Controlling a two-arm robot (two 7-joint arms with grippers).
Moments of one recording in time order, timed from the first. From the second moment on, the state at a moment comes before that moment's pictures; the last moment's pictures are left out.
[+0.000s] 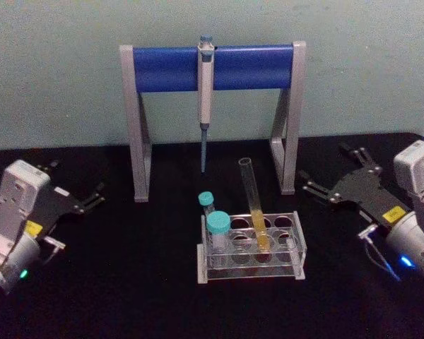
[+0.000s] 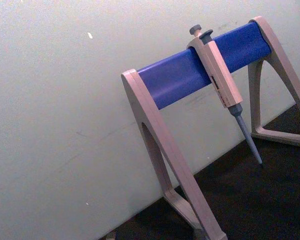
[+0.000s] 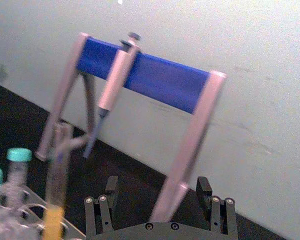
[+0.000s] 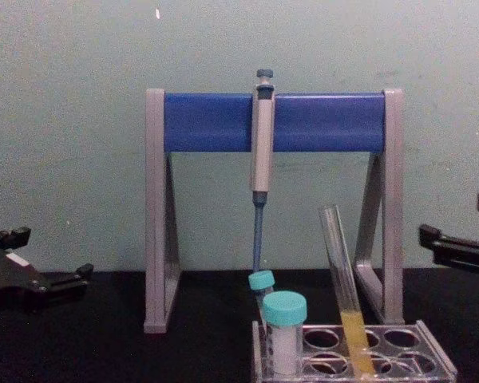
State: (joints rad) left arm -0.20 0.60 0.45 -1.41 -0.25 -0.12 0.03; right arm 0.16 0.59 -0.41 -1.53 0.33 -0.17 0.16
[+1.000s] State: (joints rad) left arm -0.20 0.60 0.45 -1.41 -0.25 -0.12 0.03; right arm 0.27 0.48 -0.46 -1.46 0.37 -0.07 0.43
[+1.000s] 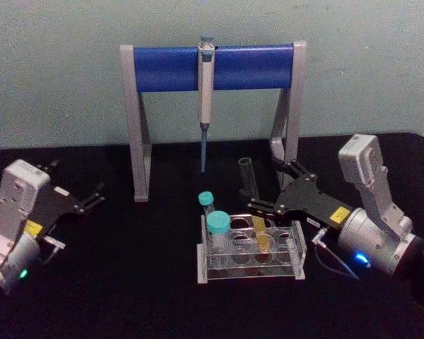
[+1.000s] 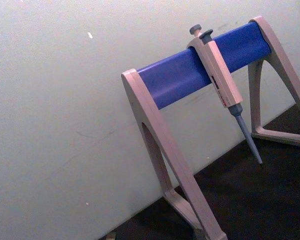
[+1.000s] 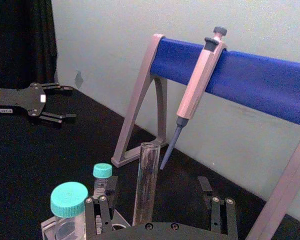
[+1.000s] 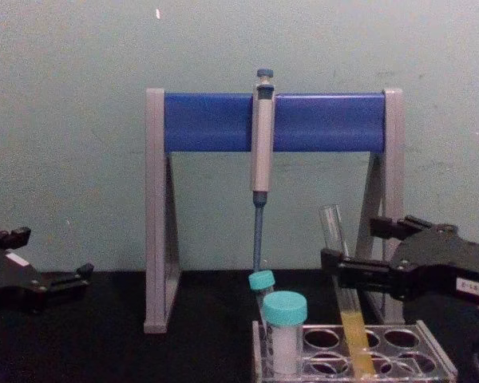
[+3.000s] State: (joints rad) left arm -0.20 0.60 0.45 -1.41 -0.25 -0.12 0.03; right arm 0.30 0.43 -0.43 -1.41 0.35 -0.01 0.50
